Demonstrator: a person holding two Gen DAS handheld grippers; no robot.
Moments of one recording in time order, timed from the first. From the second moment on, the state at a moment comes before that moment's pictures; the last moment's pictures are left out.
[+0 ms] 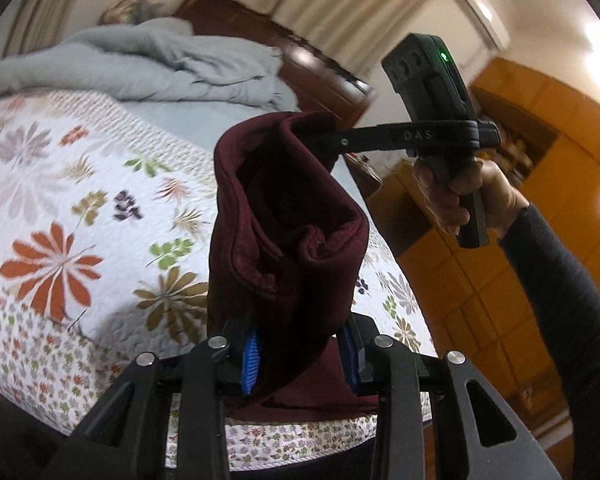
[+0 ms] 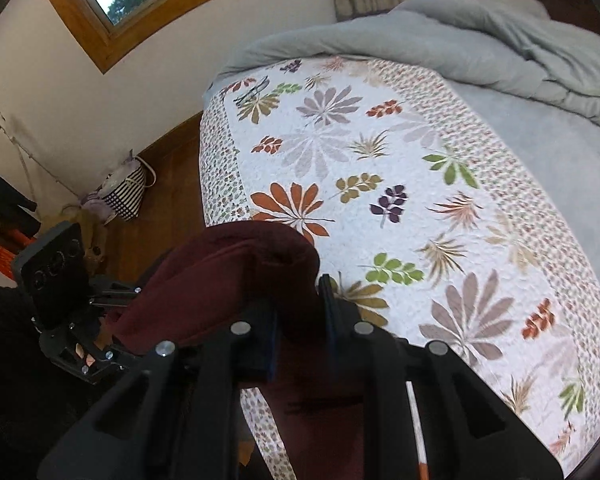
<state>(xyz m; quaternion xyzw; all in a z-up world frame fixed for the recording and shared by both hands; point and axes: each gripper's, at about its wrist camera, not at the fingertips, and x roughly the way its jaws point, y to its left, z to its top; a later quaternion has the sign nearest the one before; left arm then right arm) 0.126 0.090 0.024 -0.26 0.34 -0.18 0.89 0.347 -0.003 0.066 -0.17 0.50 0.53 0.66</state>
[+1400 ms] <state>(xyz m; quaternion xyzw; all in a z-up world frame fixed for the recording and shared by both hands) 0.134 -0.159 -0.013 -0.02 0.43 -0.33 0.84 0.286 -0.279 -0.017 -0.11 0.52 0.41 0.74</state>
